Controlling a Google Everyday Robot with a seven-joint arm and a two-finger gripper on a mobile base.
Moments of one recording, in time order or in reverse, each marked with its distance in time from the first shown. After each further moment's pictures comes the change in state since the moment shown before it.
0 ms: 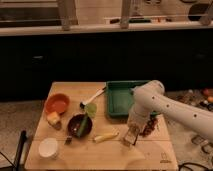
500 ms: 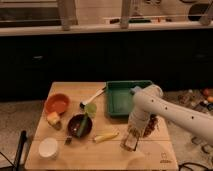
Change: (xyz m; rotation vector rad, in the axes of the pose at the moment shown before) arm -0.014 0.008 0.019 -0.016 -0.065 -0.040
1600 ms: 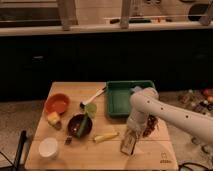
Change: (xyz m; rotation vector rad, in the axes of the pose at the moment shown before) arm -0.020 0.002 0.019 -0.063 -0.104 -0.039
